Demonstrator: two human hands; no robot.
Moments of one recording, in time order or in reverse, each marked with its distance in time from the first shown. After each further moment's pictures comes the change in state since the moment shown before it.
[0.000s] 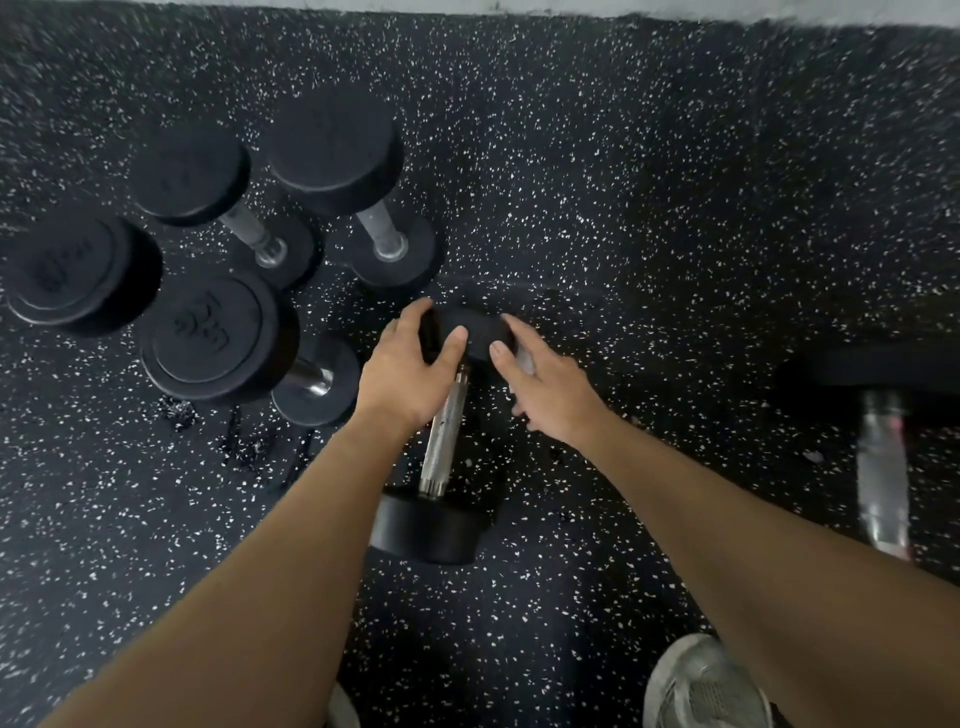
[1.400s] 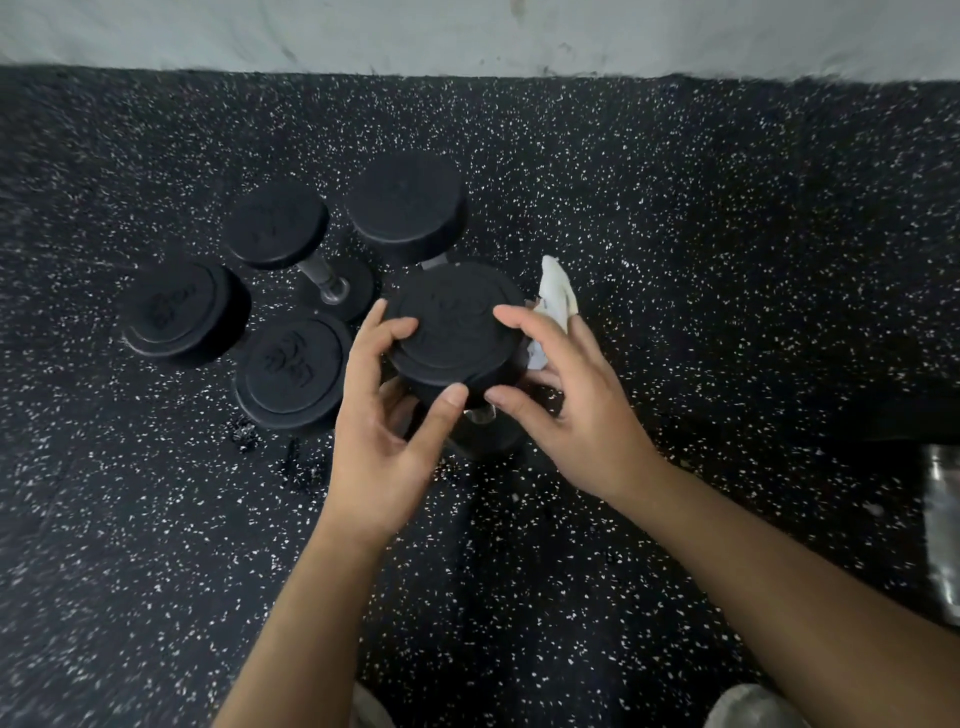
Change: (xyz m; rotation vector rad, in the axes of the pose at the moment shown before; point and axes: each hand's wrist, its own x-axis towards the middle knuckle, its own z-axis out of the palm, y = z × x) left_hand -0.077 0.003 -0.075 -0.602 0.180 0.364; right_hand -0.052 -0.093 -0.016 0.132 0.142 -0.593
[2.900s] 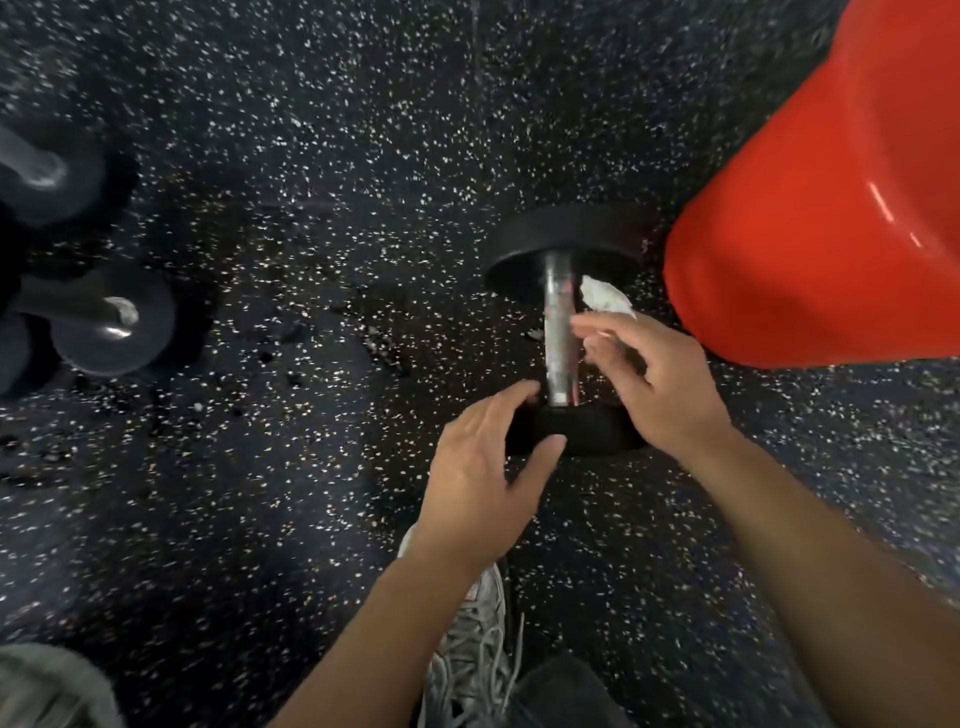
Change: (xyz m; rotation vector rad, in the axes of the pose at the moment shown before) left_hand -0.181 0.028 0.326 0.356 -0.594 -0.084; right_hand -0.260 0.096 -0.288 -0.430 0.193 0.394
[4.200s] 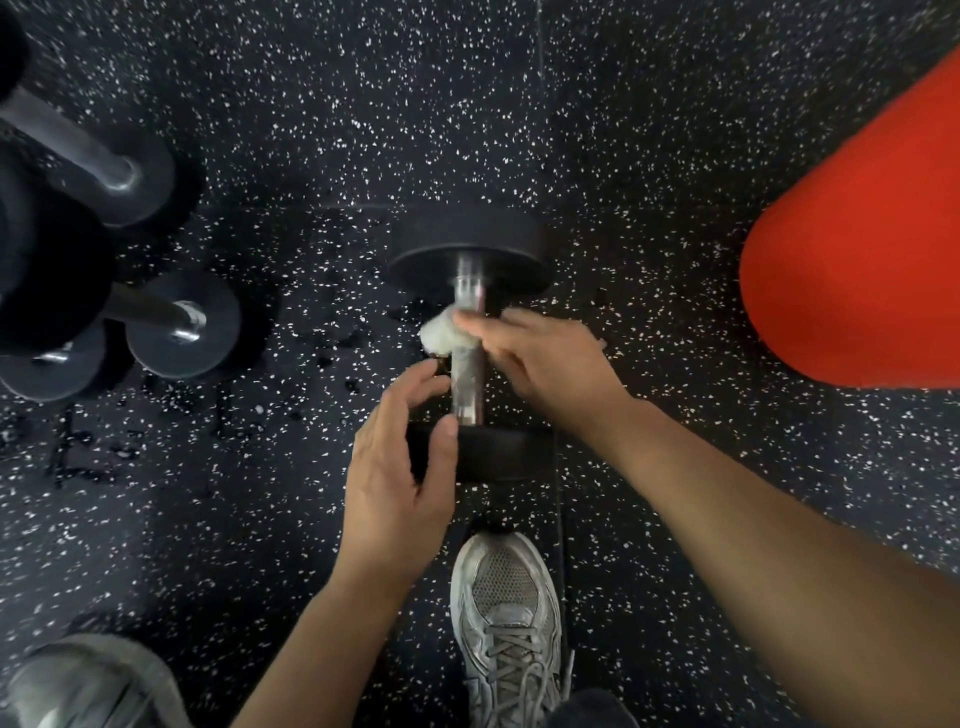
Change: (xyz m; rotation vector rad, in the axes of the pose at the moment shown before) left_hand -0.016 -0.053 -0.081 -0.069 0.308 -0.126; right_hand 0.068 -0.056 0.114 -0.252 -0.193 -0.368
